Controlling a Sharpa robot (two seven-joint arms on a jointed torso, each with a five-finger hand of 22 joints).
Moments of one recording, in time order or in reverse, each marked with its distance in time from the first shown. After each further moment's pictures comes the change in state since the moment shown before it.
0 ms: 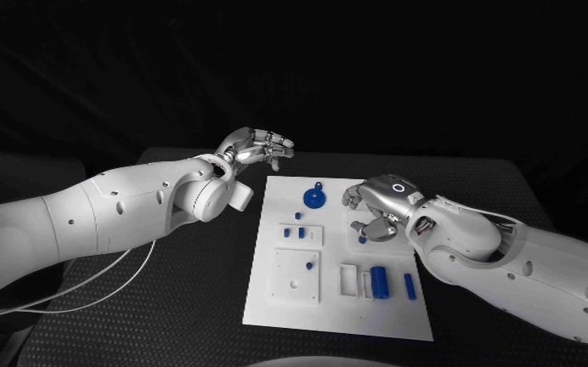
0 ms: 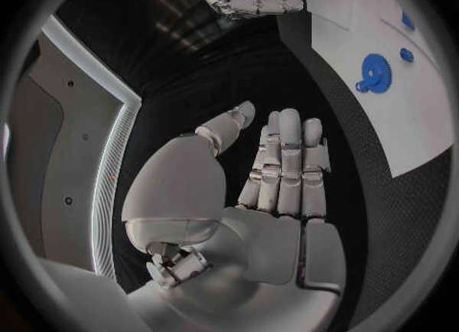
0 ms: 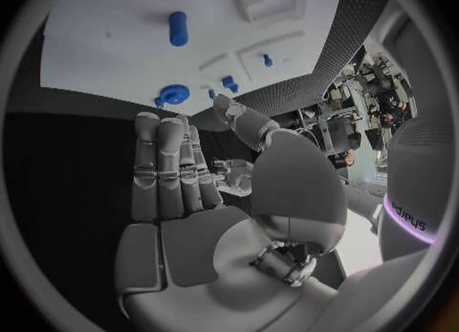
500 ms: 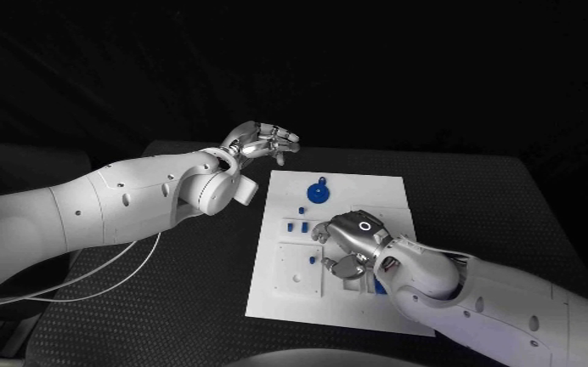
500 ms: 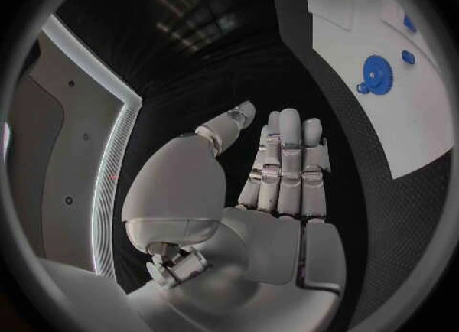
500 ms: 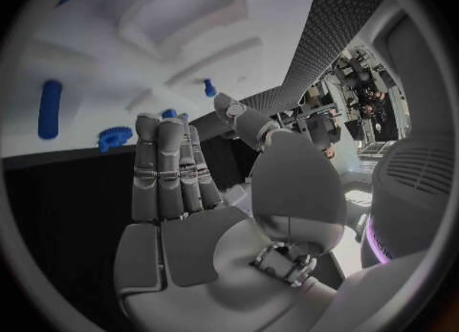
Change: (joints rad) left arm 0.000 0.001 0.000 0.005 0.000 -0.002 0.001; left_hand 0.000 0.000 0.000 0.000 0.000 0.000 0.000 0.000 0.000 0.000 0.000 0.000 0.000 0.000 0.000 0.000 0.000 0.006 -0.003 0.003 0.000 0.000; right arm -0.117 0.129 -0.065 -0.039 -0.033 -0.098 0.022; right_hand 0.006 0.002 -0.010 -0.002 0.000 -0.015 0.015 -0.015 -0.009 -0.010 0.002 -0.013 0.002 0.000 0.000 0.000 -0.010 0.001 0.001 -0.002 0.000 0.000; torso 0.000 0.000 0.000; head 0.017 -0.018
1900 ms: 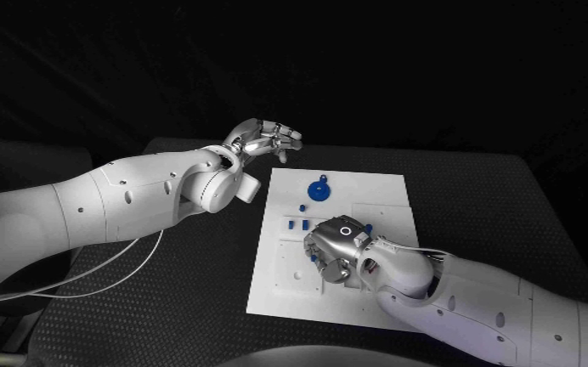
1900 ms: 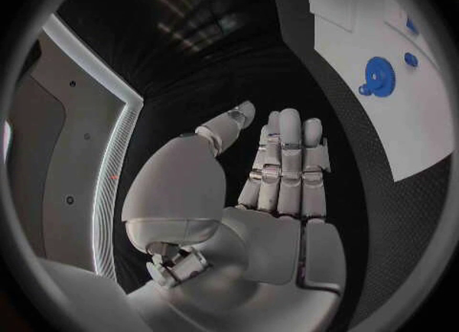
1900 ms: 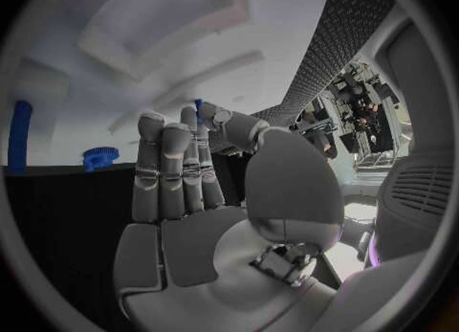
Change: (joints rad) left arm 0.000 0.006 0.000 0.004 0.000 -0.002 0.007; left_hand 0.000 0.000 0.000 0.000 0.000 0.007 0.000 0.004 -0.001 0.001 0.002 0.000 0.000 0.000 0.000 0.000 -0.001 -0.007 0.002 -0.002 0.000 -0.002; right arm -0.018 0.102 -0.019 -0.089 -0.063 0.099 -0.009; right_hand 0.093 0.072 0.158 0.053 -0.009 0.166 -0.081 0.085 0.037 0.167 -0.066 0.136 0.054 0.051 -0.065 0.051 -0.027 0.016 0.068 -0.021 0.016 -0.002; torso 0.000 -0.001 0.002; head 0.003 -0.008
